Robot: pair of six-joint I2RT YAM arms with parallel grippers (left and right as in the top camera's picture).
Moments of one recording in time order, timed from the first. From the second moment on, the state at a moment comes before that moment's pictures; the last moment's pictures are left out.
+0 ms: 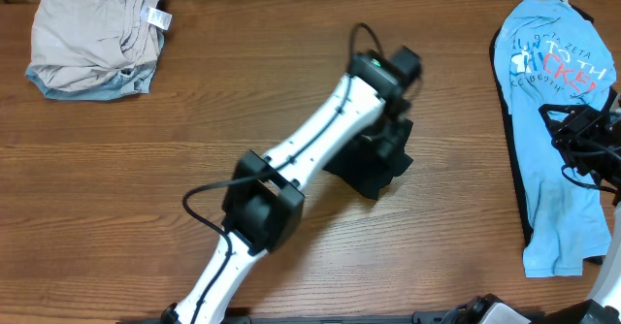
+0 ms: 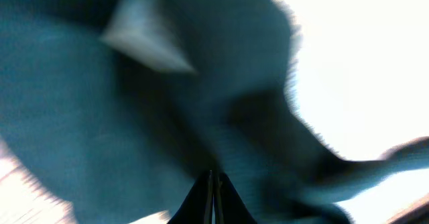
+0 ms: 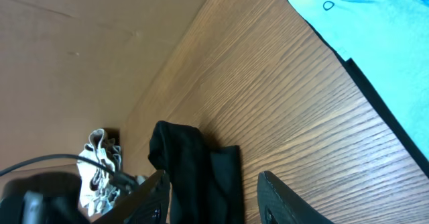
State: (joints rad) left arm -0.77 2.41 2.31 -1.44 0.14 -0.10; right arm -0.68 1.33 1.10 -0.69 -0.82 0.31
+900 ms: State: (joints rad) left arm -0.63 2.40 2.50 -1.34 0.15 -0.16; right arm -0.68 1.33 1.10 -0.70 -0.80 0.30
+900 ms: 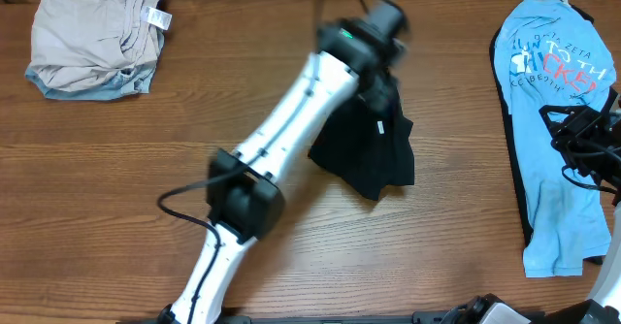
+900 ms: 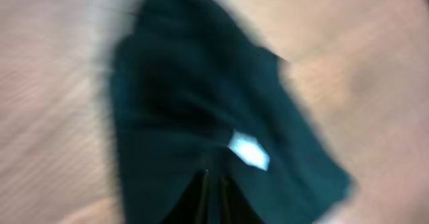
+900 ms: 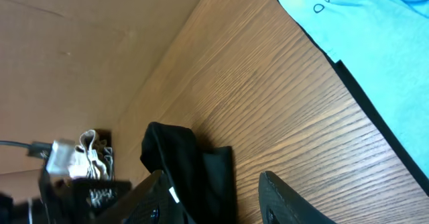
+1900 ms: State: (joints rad) left arm -0.79 2.51 2.18 -0.89 0.21 -0.16; right arm -0.68 1.33 1.10 -0.72 -0.77 0.29
